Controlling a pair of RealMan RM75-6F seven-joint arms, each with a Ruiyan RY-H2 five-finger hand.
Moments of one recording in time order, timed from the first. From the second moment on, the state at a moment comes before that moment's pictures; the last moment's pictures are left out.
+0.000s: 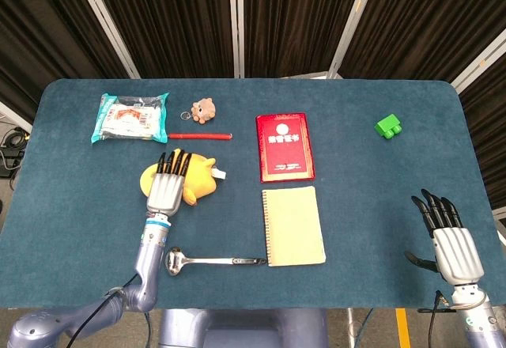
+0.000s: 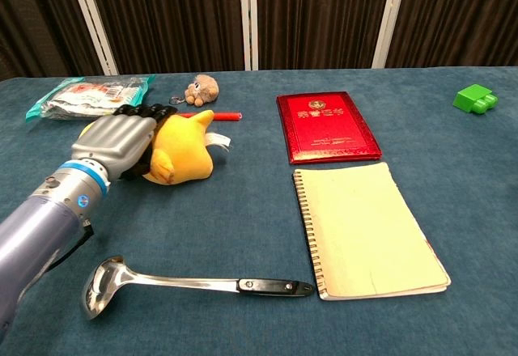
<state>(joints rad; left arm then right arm) -0.66 -2.05 -0.28 -0.93 1.20 1.13 0.55 0.12 -1.21 0.04 -1.49 -1.58 1.48 0.13</state>
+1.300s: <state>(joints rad) -0.59 -1.99 -0.24 -0.93 1.18 1.19 0.49 0.11 -1.21 0.02 -1.51 -1.61 1.50 0.09</state>
